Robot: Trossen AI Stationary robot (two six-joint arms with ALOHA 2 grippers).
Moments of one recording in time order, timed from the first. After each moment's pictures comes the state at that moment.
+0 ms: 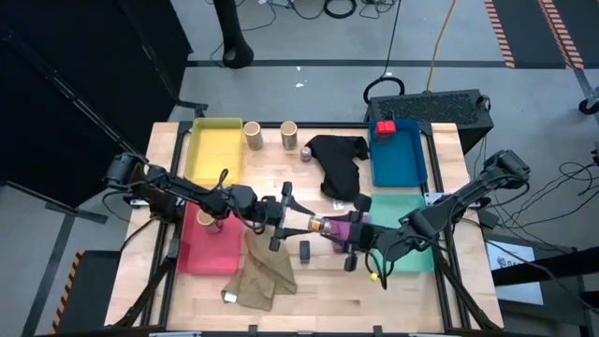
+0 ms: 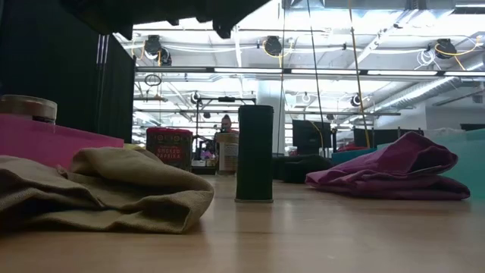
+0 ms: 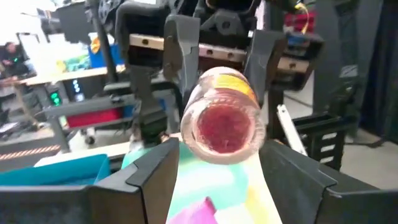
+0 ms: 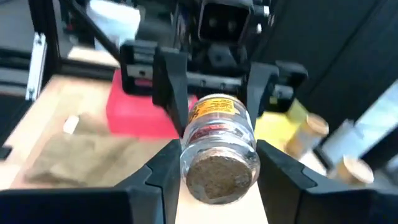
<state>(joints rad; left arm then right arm) -0.15 1.57 0.78 0.84 0.07 0.14 0.55 1.37 1.04 -0.06 0.77 0.09</state>
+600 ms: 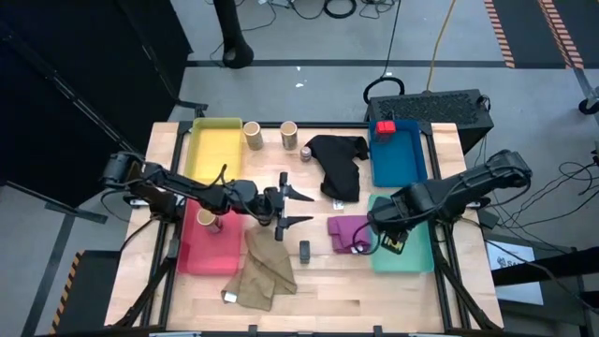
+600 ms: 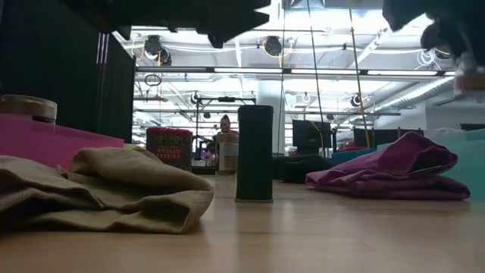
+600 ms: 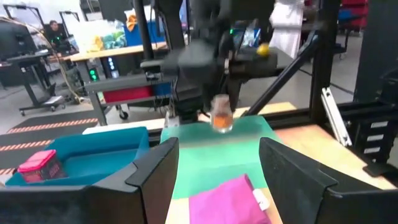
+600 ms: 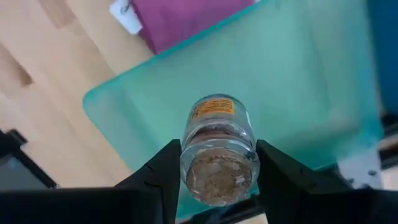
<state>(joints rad) -0.12 1.53 0.78 0.74 -0.04 0.14 0.34 1.36 1.21 -1.43 -0.08 0.83</state>
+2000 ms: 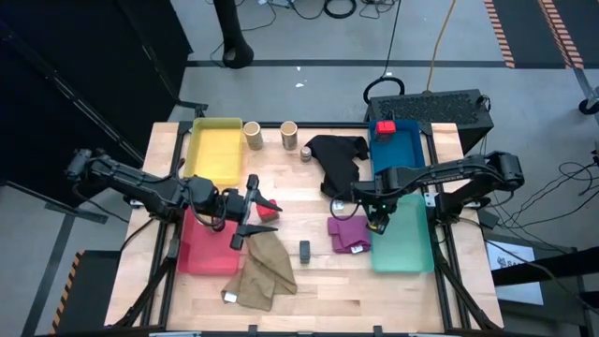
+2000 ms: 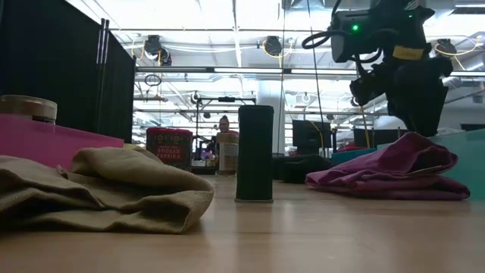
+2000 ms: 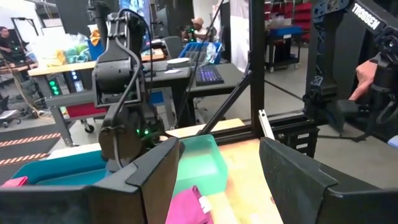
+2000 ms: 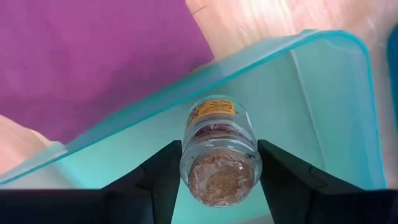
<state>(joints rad) -0.26 1.12 0.78 0.35 -0.04 0.11 -0.03 1.44 0.91 -1.09 -0.11 0.48</state>
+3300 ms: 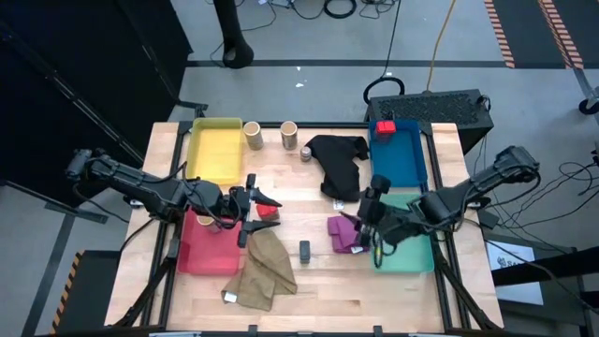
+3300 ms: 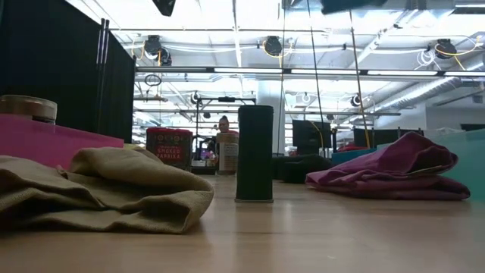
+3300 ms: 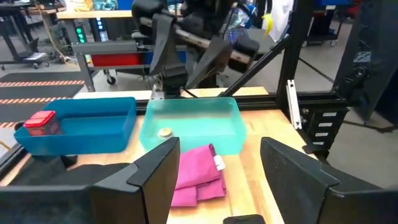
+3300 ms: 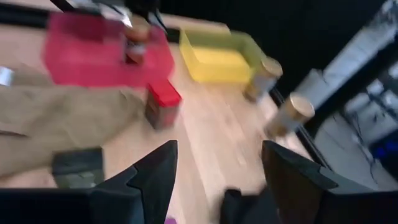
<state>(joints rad) -0.28 1.12 0.78 0.19 -0.17 -0.02 0.49 1.24 1.04 -0.46 0.81 0.25</state>
